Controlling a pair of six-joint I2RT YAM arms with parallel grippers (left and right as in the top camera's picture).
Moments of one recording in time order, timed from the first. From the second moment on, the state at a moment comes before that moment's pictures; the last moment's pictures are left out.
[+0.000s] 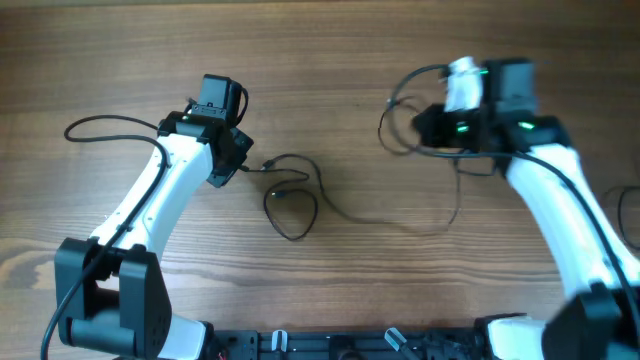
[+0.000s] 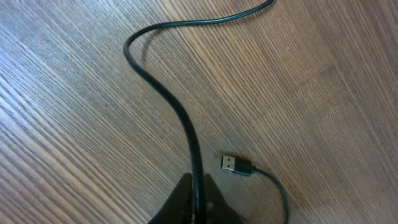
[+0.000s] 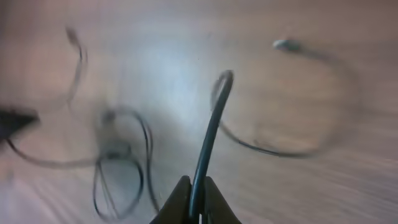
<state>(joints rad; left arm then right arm) -0.20 1.64 1.16 -0.83 -0.13 -1.10 0.16 1.55 1.15 -0.63 -0.45 0.15</state>
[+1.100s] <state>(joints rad) -0.02 1.64 1.16 -0.88 -0.25 -1.10 0.72 1.75 1.02 -0.68 -0.17 -0.04</state>
